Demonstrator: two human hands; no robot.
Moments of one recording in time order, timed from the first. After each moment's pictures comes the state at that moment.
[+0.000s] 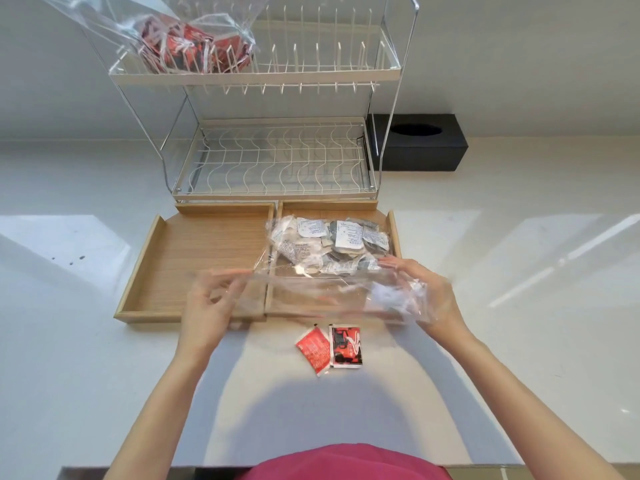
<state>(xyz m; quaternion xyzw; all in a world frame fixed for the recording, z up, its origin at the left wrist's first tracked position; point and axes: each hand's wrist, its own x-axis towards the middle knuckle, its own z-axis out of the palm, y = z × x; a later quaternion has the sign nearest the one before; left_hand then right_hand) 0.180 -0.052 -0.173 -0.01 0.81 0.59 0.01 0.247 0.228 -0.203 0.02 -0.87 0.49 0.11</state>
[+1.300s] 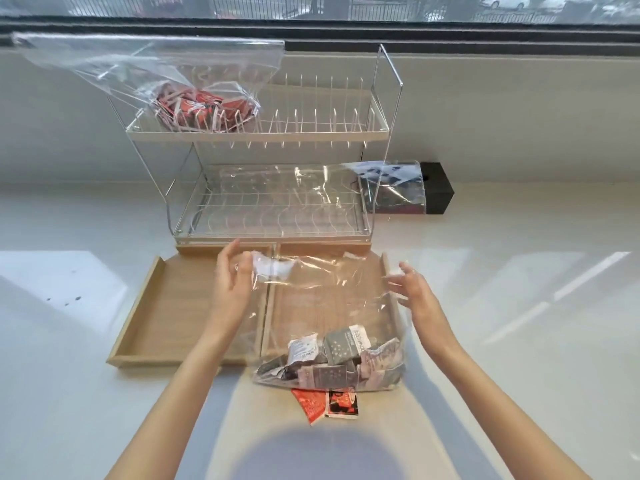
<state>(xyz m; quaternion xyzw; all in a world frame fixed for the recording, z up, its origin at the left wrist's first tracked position) 0.129 -0.013 -0.151 0.03 0.78 0.63 0.02 0.223 0.219 -0.167 -0.18 -0.76 0.62 0.08</state>
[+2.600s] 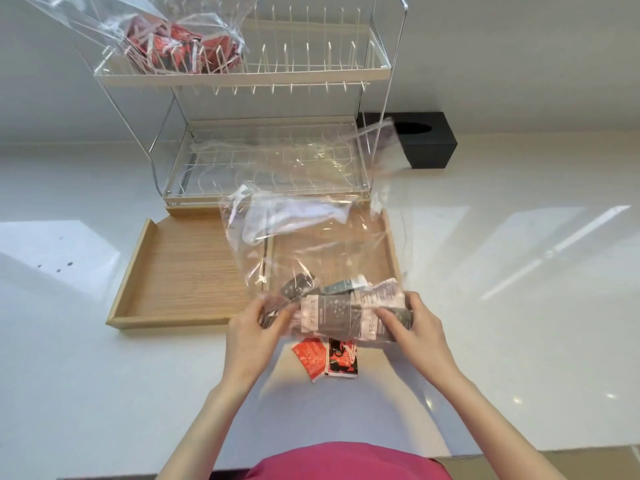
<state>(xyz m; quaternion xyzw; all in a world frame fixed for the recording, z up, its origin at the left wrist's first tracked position) 0.209 -0.021 -0.211 0.06 0.86 0.50 0.03 0.285 0.196 -0.223 -0.23 -0.85 0.47 0.04</state>
